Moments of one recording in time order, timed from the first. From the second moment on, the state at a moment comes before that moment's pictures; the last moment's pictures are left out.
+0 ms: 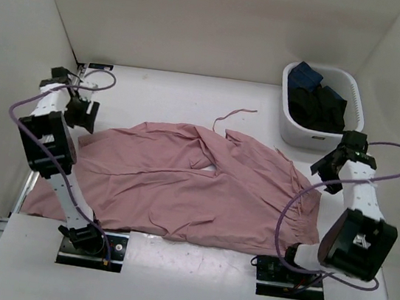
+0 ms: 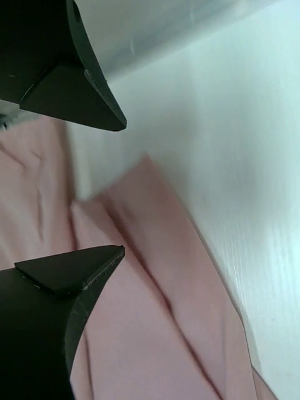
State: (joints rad) left arm 0.38 1.95 1.57 -0.87 0.15 0.52; right arm -0.24 1.34 1.02 -0.80 0.14 0.57
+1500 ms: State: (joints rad) left arm 0.39 1.42 0.80 -0.71 -0.14 0.65; right arm -0.25 1.17 0.82 -0.71 0.01 0.46
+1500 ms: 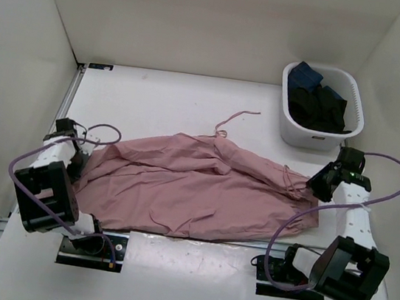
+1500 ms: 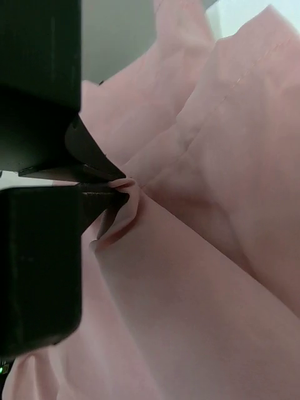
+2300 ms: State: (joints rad) left arm 0.42 1.25 0.66 -0.66 -0.17 0.67; right arm -0.27 1.65 1.06 -0.61 0.09 0.63
